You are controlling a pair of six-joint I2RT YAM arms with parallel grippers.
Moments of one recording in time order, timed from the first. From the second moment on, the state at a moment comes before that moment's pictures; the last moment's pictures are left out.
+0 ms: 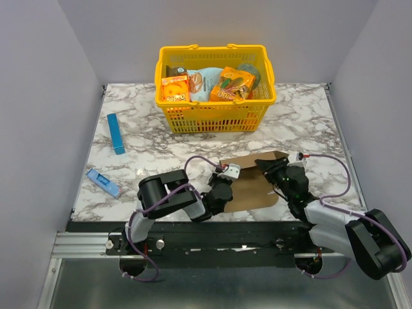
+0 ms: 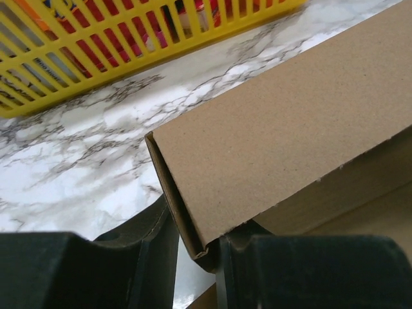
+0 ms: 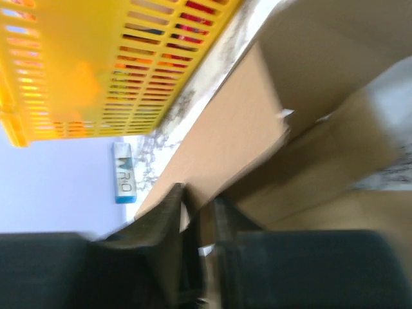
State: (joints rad) left arm -1.19 2.04 0.68 1.18 -1.00 0.08; right arm 0.43 1.10 0.11 0.74 0.13 1.17
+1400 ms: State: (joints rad) left arm -0.63 1.25 0.45 0.38 -0.28 -0.53; right arm 0.36 0.92 0.49 0.16 0.02 0.61
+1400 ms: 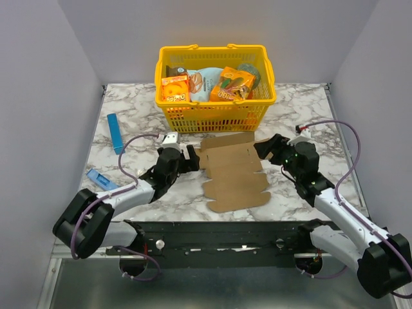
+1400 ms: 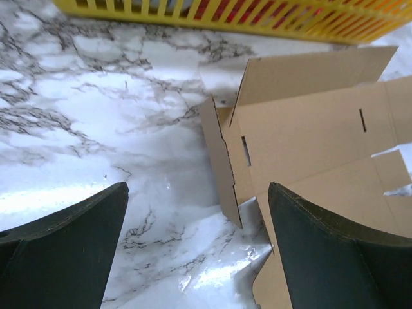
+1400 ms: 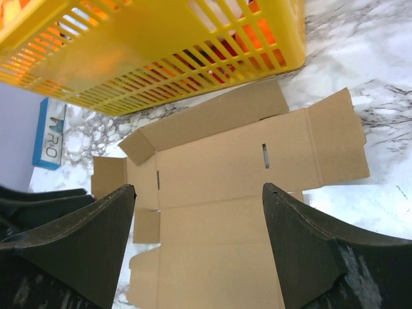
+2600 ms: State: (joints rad) left arm -1.00 1.53 0.46 0.82 -0.73 0.04; right arm 0.36 0.74 0.37 0.16 -0.14 1.29
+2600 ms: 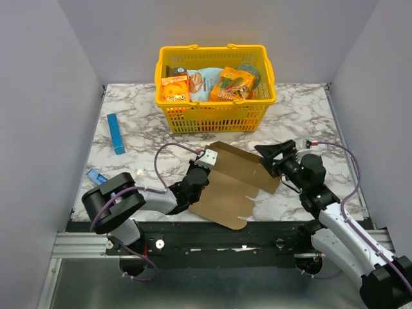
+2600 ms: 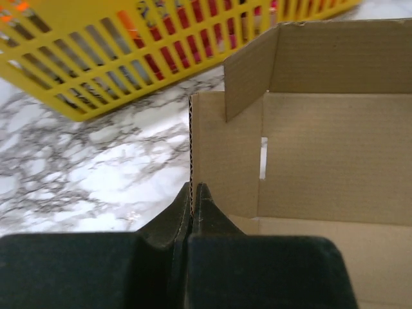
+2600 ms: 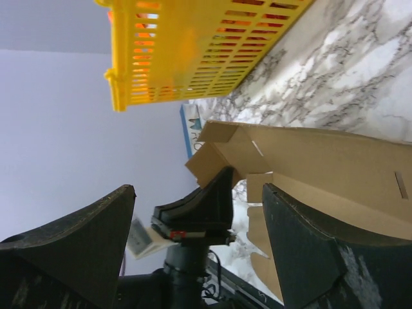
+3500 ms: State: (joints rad) left arm -1.21 1.85 0.51 1.30 -1.12 0.54; right arm 0.36 0.98 0.40 0.24 -0.18 1.52
